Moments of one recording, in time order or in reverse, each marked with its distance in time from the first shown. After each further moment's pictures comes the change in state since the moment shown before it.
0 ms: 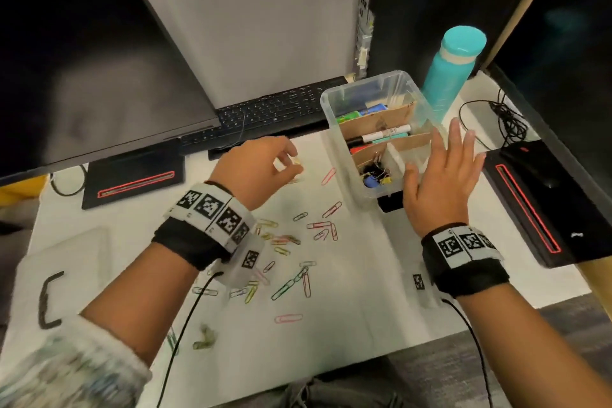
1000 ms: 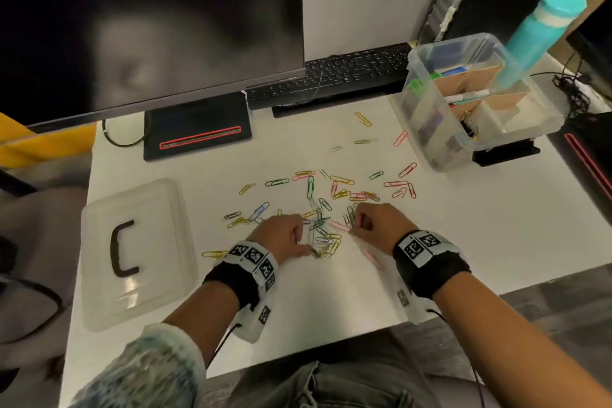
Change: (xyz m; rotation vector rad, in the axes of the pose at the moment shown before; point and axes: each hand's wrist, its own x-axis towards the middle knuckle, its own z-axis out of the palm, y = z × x) left_hand -0.137 -0.170 0.109 -0.321 -0.373 -0.150; right_hand -0.127 -0.154 0.085 0.126 -0.879 -0.075
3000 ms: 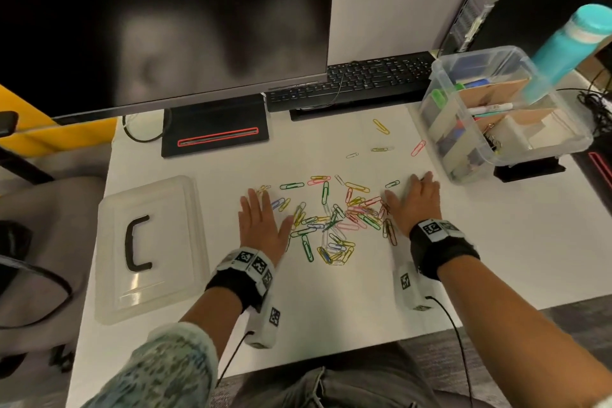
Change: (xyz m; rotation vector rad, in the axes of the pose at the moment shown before) left_hand 0.010 -0.046 0.012 0.088 0.303 -0.304; right_hand 0.048 0.032 -0.003 -0.076 0.265 0.364
